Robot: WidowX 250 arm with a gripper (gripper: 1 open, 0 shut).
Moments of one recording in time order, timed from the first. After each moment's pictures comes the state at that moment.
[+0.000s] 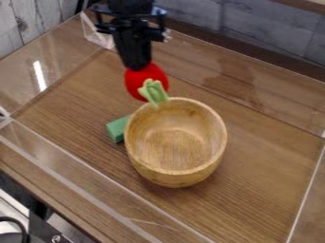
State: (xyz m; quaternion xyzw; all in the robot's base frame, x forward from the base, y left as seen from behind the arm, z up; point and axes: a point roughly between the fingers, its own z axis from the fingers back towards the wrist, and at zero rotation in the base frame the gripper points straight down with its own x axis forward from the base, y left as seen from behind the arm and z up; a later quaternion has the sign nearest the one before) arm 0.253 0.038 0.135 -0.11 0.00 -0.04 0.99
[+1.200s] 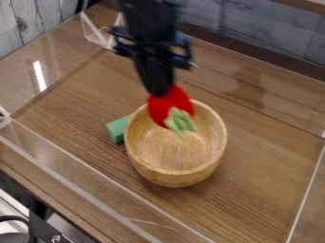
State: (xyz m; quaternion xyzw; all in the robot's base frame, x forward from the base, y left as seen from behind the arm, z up) arm 0.236 -0.002 0.129 -0.10 -0.03 -0.03 0.99
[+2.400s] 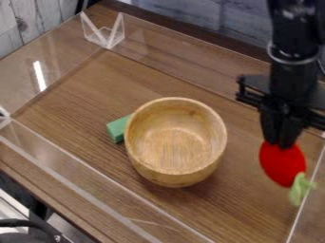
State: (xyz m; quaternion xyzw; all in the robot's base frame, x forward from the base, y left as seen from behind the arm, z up) arm 0.262 -0.133 0.102 -0.08 -0.05 -0.04 0.99
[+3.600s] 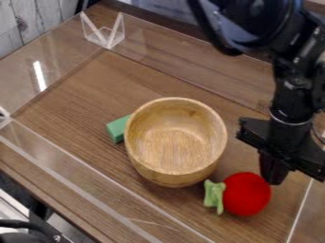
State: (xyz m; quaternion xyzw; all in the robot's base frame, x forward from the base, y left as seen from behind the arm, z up) arm 0.261 -0.139 0.043 -0.04 -0.05 -0.08 0.99
